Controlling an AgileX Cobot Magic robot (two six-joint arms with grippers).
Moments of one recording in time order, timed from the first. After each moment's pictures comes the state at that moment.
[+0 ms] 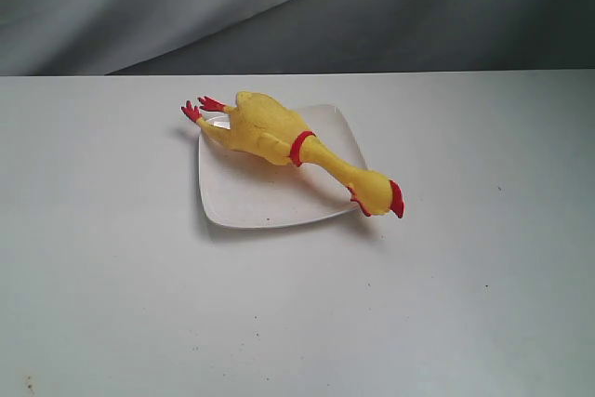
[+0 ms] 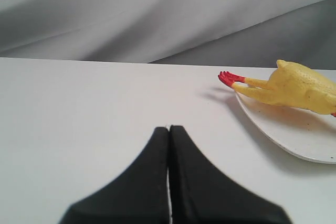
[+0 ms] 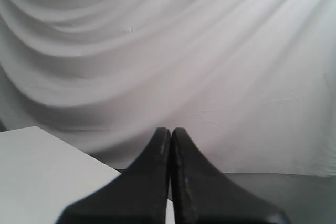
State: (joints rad) left arm 0.08 0.00 0.00 0.03 0.26 -0.09; right arm 0.43 0.37 -0.67 0.59 0.28 -0.73
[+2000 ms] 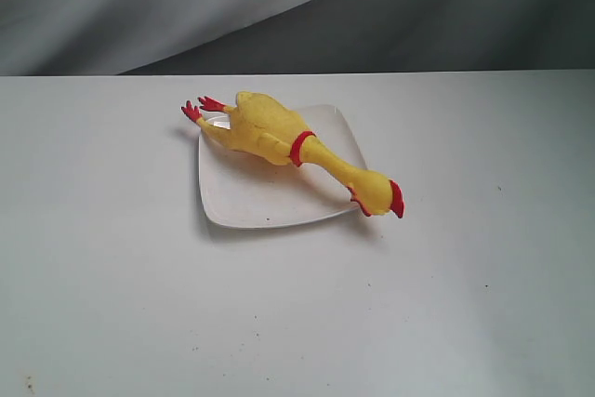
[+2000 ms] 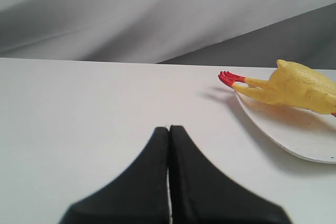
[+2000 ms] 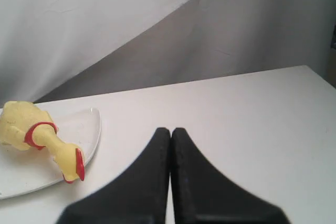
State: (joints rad) left arm 0.08 0.00 0.00 0.03 0.26 -0.09; right arm -0.04 0.01 -0.02 0.41 0.22 -0.23
